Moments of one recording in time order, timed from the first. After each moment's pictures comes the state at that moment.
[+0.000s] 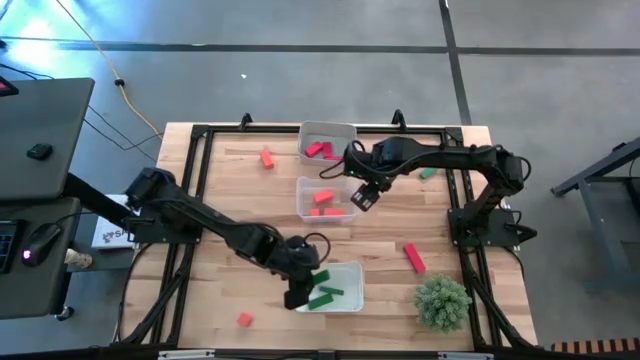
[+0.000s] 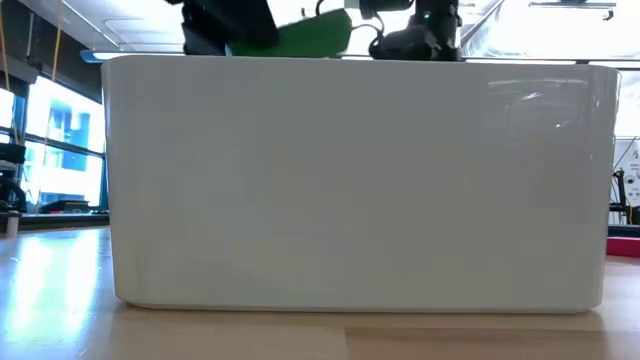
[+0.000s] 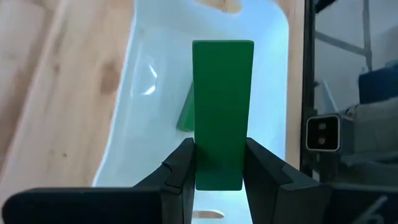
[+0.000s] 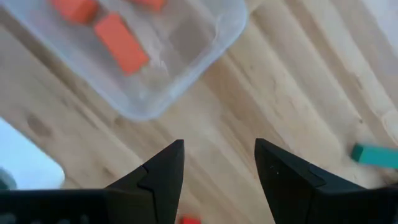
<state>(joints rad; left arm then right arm) -0.30 1.74 1.27 -0.47 -0.03 -0.62 -0.15 1.71 1.56 -1.31 0.09 0.55</state>
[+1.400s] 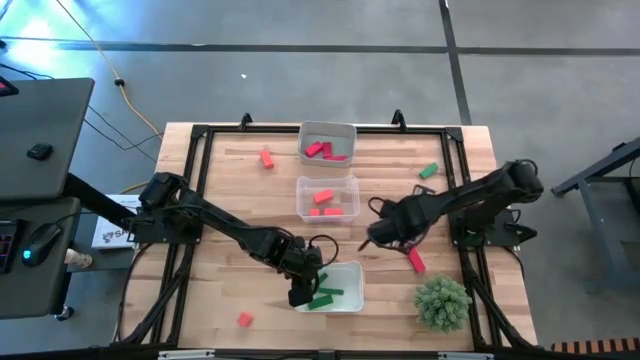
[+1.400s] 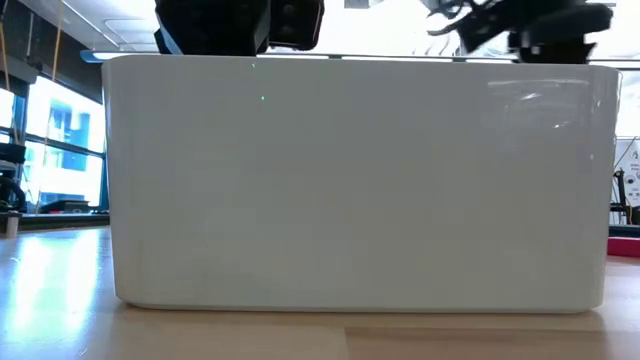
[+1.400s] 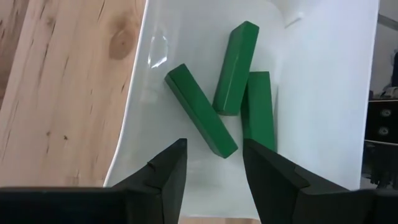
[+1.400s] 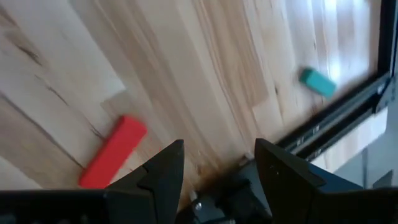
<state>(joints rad) -0.26 1.85 1.27 -0.50 0.02 -0.62 0.29 1.61 1.34 -1.57 0.26 0.76</state>
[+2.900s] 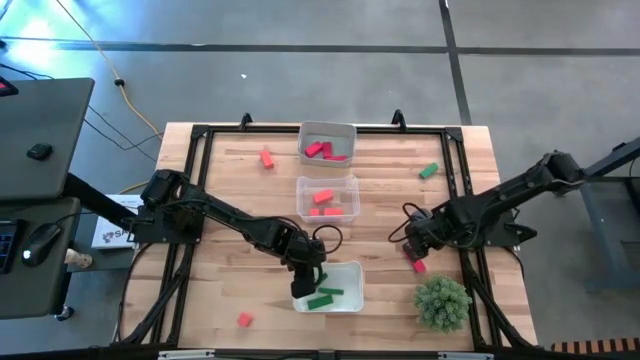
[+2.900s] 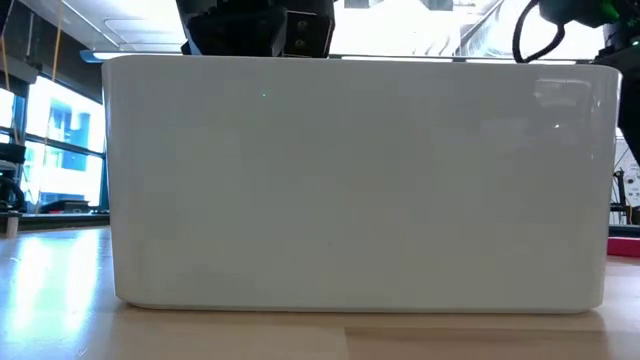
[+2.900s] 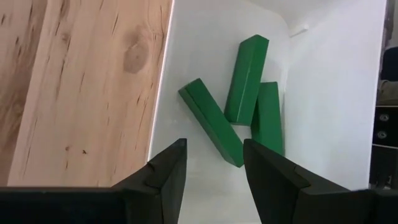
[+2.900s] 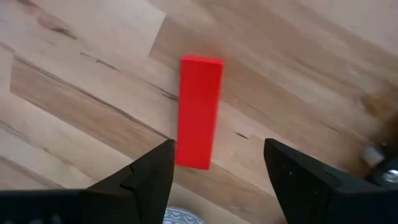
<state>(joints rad) -0.20 1.85 1.27 -0.50 0.10 -0.55 0.35 1.12 0.65 -0.93 -0.12 1.39</state>
